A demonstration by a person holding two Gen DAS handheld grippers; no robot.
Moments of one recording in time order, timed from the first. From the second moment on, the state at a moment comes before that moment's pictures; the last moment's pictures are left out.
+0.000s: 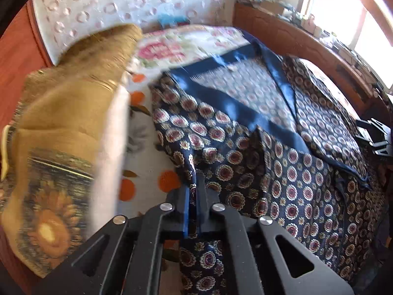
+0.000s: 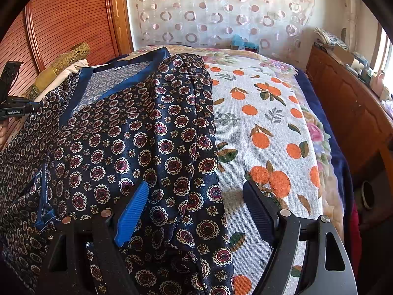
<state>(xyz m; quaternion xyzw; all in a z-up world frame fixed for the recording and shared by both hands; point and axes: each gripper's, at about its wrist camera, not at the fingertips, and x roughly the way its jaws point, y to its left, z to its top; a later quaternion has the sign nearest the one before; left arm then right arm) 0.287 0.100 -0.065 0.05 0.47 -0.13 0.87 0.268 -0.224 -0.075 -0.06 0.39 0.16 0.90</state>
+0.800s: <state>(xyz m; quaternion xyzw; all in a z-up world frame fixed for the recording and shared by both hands) 0.311 0.101 -0.062 0.07 0.48 -0.13 0.86 0.308 -0.232 -0.018 -0.07 0.36 0.20 0.91</state>
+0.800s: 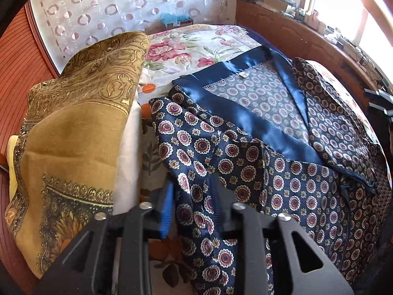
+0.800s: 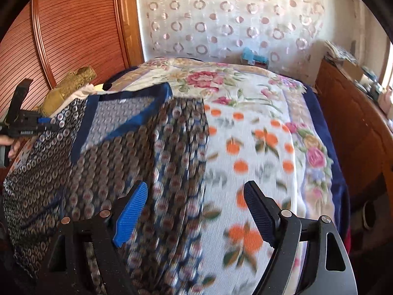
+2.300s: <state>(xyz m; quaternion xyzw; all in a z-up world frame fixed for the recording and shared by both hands) 0.353 0.091 -0.070 0.02 0.46 -0.12 0.88 0.472 -0.169 -0.053 -0.09 0.42 0.27 0.86</state>
